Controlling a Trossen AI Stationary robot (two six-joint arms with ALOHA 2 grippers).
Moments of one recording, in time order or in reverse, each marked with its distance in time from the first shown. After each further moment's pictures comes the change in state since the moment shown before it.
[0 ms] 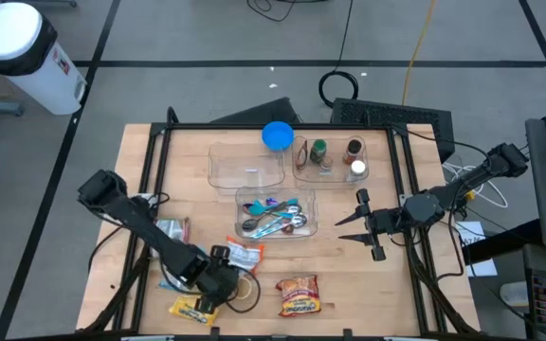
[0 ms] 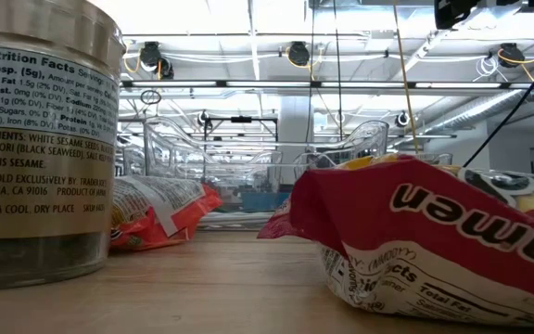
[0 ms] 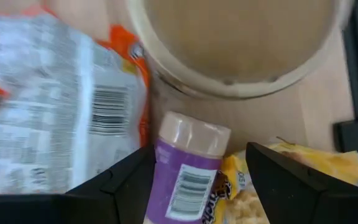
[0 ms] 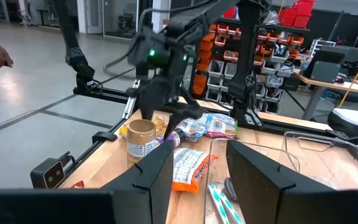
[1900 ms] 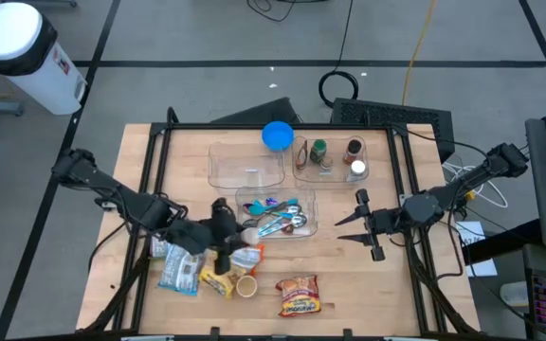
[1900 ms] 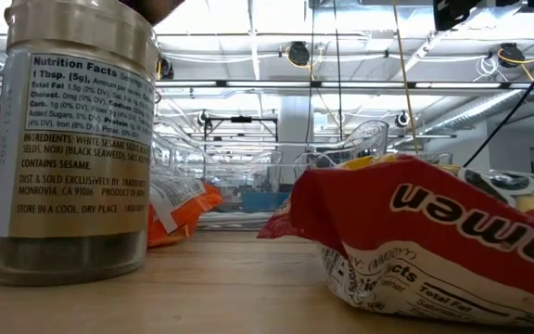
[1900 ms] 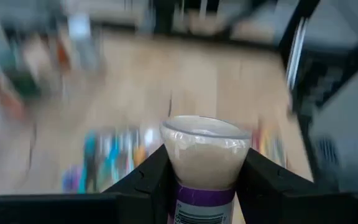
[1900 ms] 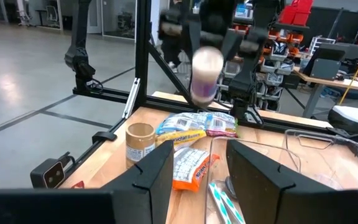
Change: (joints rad) left arm 0.172 -0.375 0.000 0.293 -0.406 0.036; right arm -0.001 0.012 0.000 0.007 0.004 0.011
